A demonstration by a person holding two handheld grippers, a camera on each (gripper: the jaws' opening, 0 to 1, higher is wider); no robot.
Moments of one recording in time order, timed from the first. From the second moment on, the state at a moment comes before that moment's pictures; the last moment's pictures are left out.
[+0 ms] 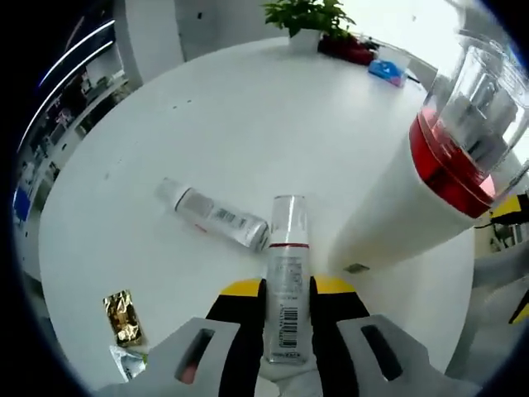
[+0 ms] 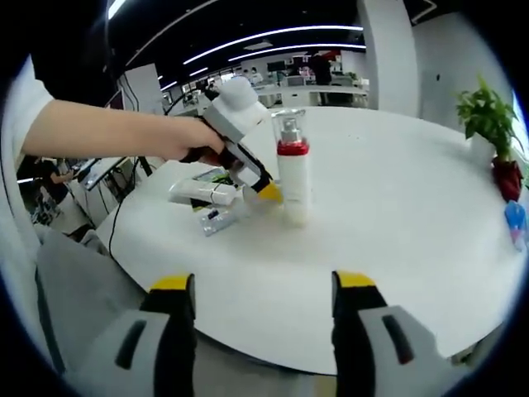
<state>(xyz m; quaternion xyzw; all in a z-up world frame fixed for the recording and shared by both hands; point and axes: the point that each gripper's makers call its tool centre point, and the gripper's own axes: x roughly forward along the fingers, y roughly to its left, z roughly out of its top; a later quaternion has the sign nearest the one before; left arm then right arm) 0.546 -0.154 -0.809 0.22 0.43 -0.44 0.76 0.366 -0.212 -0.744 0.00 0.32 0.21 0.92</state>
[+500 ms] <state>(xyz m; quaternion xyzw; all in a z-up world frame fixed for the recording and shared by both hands) 0.522 -0.125 -0.775 0.13 0.41 -0.42 0.80 0.366 -0.208 -0.740 0.01 0.32 0.22 0.92</state>
